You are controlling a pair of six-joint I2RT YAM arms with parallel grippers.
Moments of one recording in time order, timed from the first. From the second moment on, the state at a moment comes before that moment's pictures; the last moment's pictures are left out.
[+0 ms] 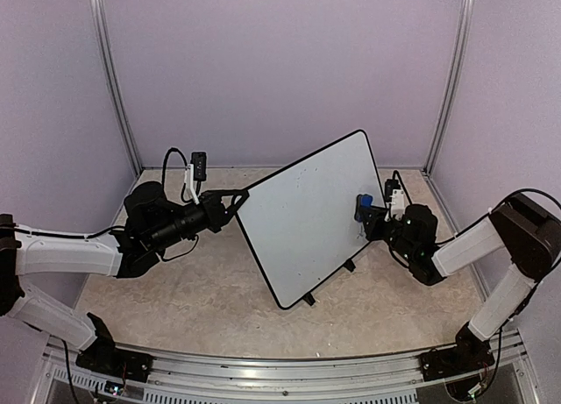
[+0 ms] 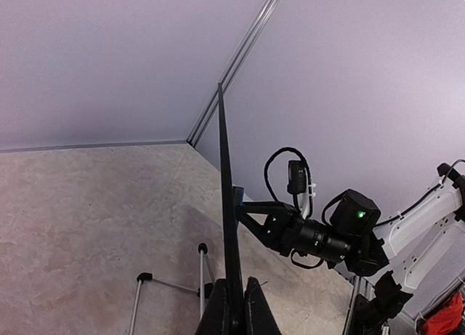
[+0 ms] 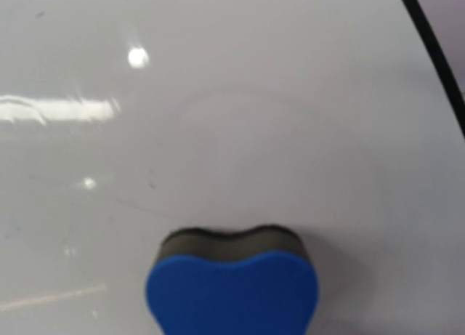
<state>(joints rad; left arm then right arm) -0.77 1.32 0.63 0.74 0.18 -0.51 0.51 1.62 0.46 1.04 0.09 0.31</state>
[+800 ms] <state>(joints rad) -0.77 1.32 0.63 0.74 0.17 -0.52 0.51 1.62 0.50 0.97 0.08 0.30</state>
